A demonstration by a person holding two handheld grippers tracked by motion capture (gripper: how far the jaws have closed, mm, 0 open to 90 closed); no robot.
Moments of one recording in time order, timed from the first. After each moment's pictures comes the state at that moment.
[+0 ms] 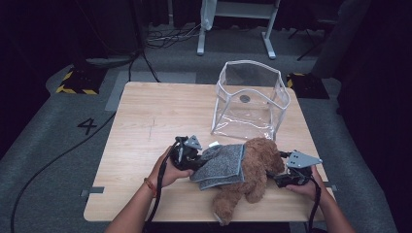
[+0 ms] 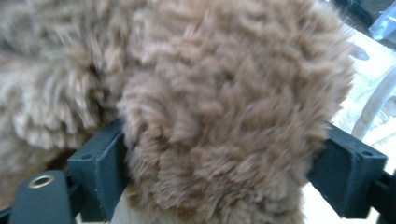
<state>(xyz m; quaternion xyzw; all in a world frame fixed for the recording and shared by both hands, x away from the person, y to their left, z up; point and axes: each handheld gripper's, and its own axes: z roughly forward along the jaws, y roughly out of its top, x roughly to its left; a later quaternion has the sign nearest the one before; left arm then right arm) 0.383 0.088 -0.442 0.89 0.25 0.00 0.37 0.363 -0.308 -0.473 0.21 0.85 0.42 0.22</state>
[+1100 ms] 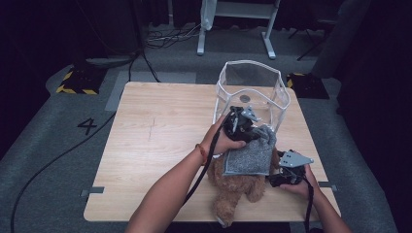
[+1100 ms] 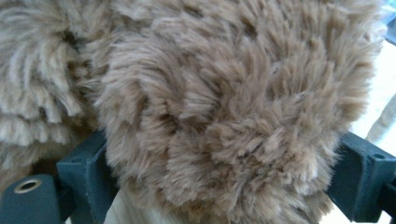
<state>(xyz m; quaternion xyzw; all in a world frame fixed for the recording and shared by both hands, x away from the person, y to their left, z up) 0.452 -0.063 -0.370 0.90 0.15 0.04 0.40 0.369 -0.293 -0.483 0.23 0.85 0.41 0.23</state>
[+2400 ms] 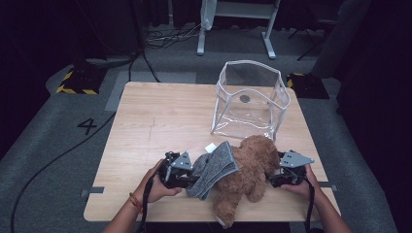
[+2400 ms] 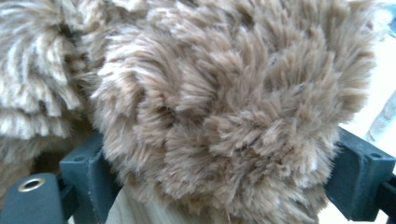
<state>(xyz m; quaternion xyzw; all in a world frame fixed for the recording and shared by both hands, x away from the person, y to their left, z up) 0.339 0.107 -0.448 0.90 0.19 0.01 0.39 0.368 -0.296 -0.483 0.22 0.86 0.40 0.23</state>
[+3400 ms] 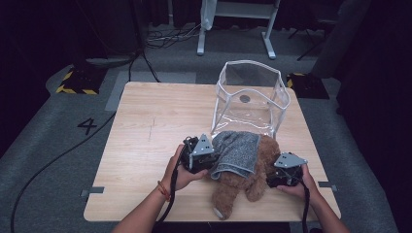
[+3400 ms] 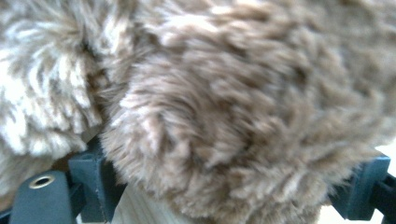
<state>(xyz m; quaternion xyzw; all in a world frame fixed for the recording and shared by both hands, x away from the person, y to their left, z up) 0.360 0.053 -0.410 0.85 0.22 0.13 0.46 0.364 -0.284 -0.487 0.26 0.87 0.35 0.25</state>
